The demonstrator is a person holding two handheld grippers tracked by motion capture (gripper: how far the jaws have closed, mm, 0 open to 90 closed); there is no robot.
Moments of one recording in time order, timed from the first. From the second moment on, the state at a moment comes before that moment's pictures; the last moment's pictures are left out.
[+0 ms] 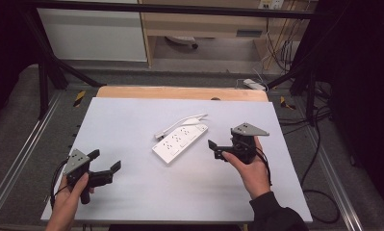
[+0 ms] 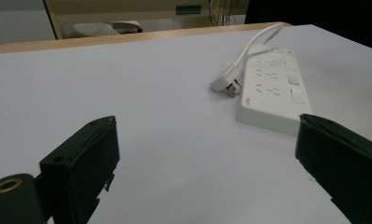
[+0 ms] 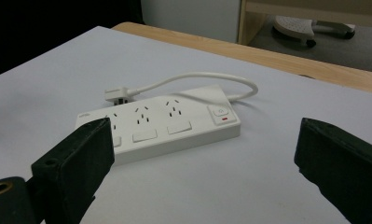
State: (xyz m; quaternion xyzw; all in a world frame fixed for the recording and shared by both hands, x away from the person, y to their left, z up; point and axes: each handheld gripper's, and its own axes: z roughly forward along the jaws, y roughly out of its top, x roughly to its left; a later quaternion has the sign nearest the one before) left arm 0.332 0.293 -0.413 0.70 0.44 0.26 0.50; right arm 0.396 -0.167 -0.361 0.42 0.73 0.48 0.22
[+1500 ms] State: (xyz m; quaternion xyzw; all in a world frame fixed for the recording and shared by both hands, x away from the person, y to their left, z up) left arm 0.327 0.296 -0.415 0.70 0.44 0.25 0.50; right arm 0.443 -0.133 -0.349 0.38 0.74 0.51 0.23
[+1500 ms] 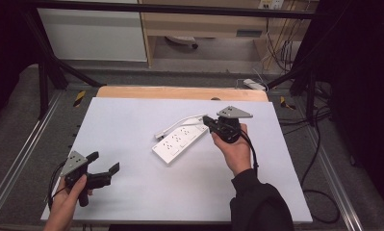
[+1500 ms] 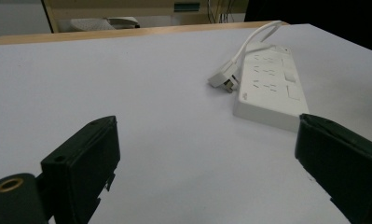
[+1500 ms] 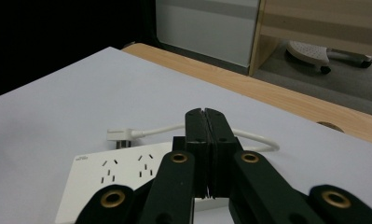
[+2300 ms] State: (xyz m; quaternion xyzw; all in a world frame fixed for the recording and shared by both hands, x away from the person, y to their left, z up) left arm 0.326 0.296 -0.416 0.70 0.44 0.25 0.50; right arm 0.459 -0.113 -0.367 0.38 0.75 0.49 0.22
